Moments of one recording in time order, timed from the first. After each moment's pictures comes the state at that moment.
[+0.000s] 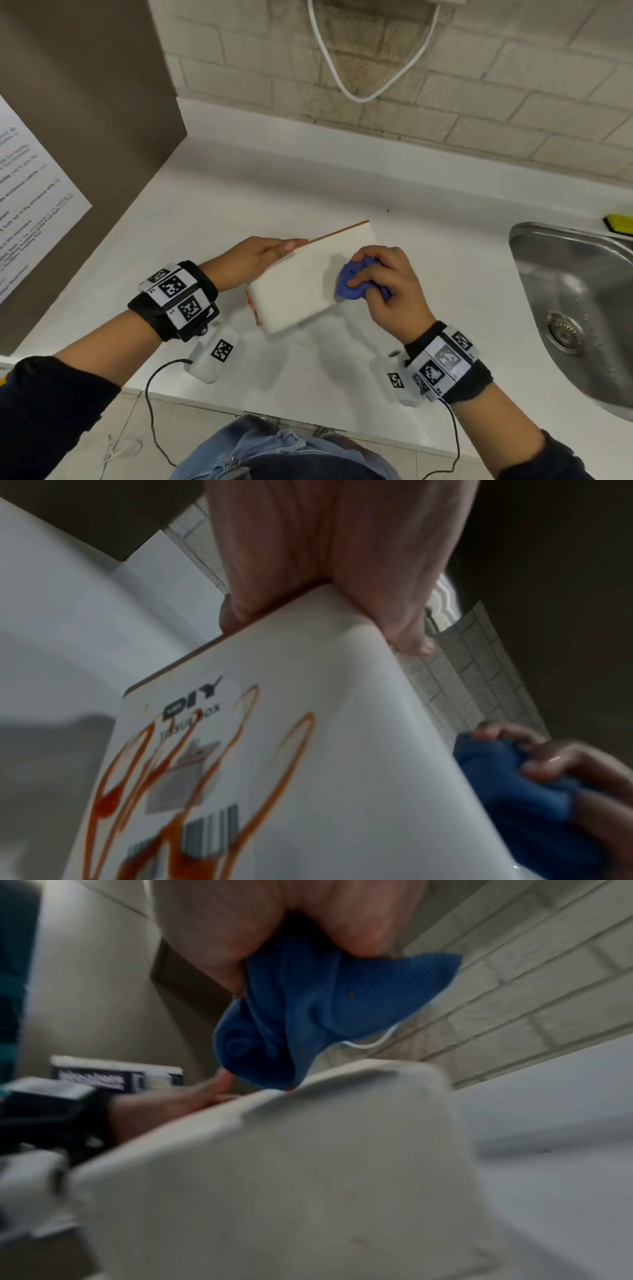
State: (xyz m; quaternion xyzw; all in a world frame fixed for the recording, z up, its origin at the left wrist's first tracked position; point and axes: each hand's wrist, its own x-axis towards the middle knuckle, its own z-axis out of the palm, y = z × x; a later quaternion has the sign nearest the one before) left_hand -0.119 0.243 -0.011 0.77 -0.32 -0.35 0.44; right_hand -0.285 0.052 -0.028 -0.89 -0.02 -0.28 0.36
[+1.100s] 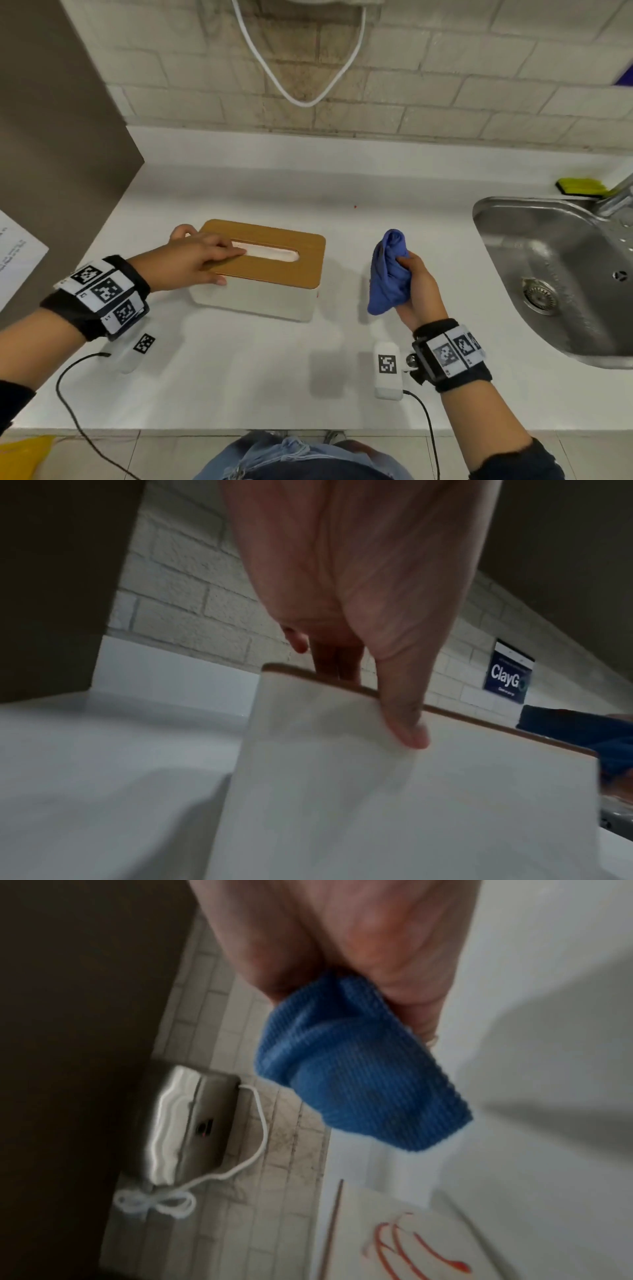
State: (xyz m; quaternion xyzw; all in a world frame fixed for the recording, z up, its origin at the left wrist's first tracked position) left_hand -0.054 0.271 -0.009 0.81 -0.56 -0.15 0.03; right_hand -0.315 0.007 -0.037 -0.42 0.36 -0.23 0.80
